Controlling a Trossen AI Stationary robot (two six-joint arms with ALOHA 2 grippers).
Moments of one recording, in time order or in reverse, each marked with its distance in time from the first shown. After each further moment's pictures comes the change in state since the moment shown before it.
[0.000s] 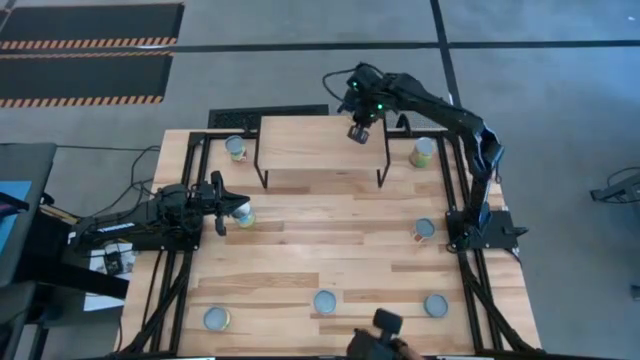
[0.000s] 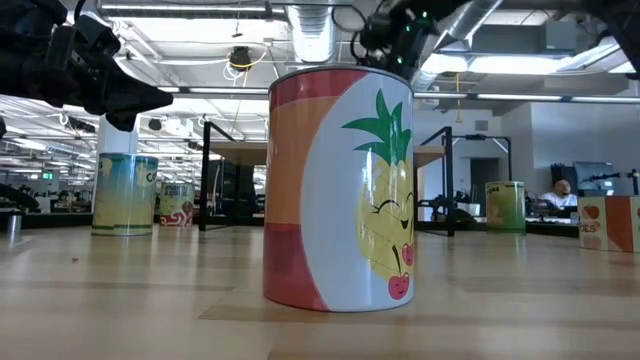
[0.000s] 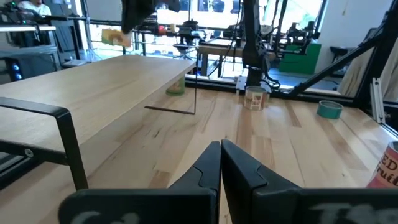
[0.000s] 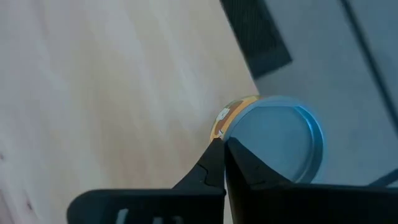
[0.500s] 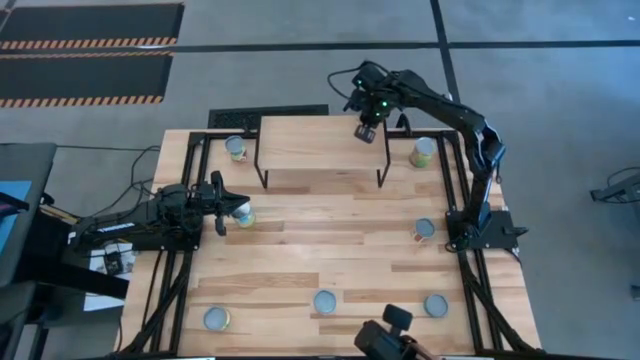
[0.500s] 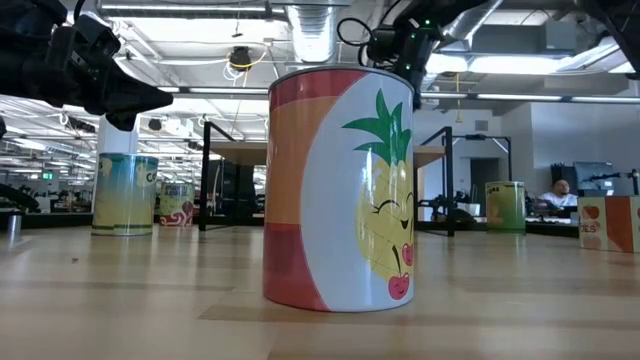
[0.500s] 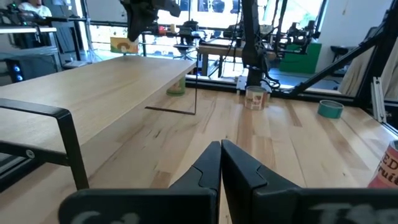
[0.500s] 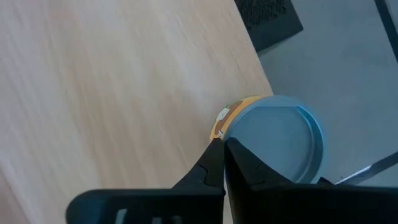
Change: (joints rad) left arm 0.000 0.000 0.000 0.001 -0.001 0.006; right arm -0.049 -0.001 -0.015 -0.059 -0.014 -0.008
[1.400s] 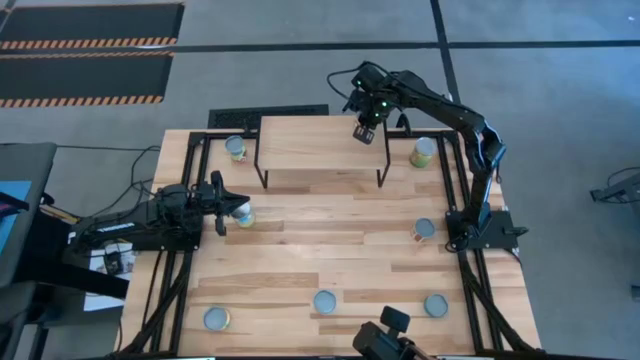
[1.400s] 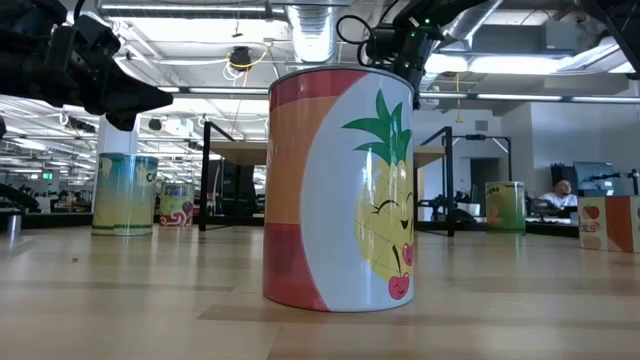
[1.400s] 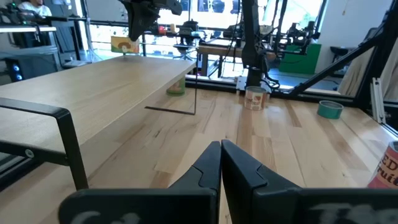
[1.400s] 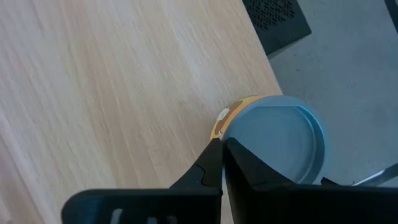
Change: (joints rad) left arm 0.000 0.000 0.000 0.001 0.000 -0.004; right arm 0.007 -0.001 0.000 0.002 -0.030 0.020
